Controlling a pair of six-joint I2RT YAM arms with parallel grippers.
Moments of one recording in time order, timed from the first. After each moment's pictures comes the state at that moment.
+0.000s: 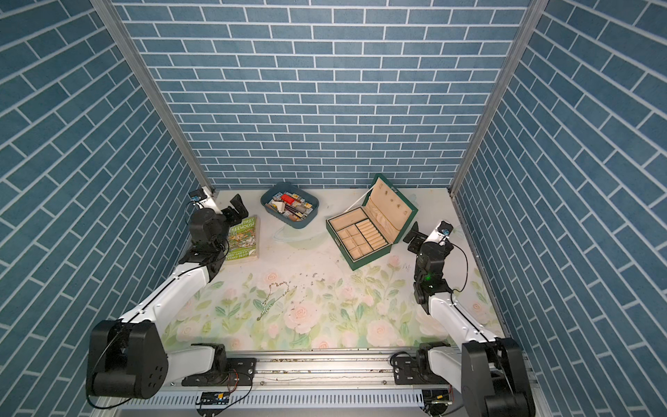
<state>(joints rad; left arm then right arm) -0.07 1.29 0.83 0.30 -0.20 -0.41 0.17 1.08 0.42 0.51 0.36 0.41</state>
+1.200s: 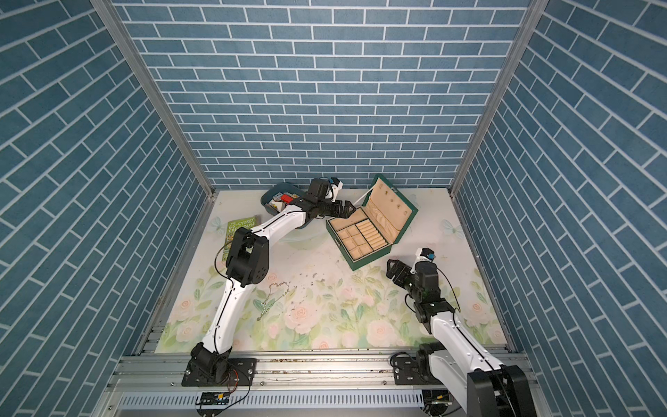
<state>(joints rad) -0.51 2.50 2.17 -0.34 0.34 -0.30 0.21 0.94 0.26 0.14 -0.16 0.69</state>
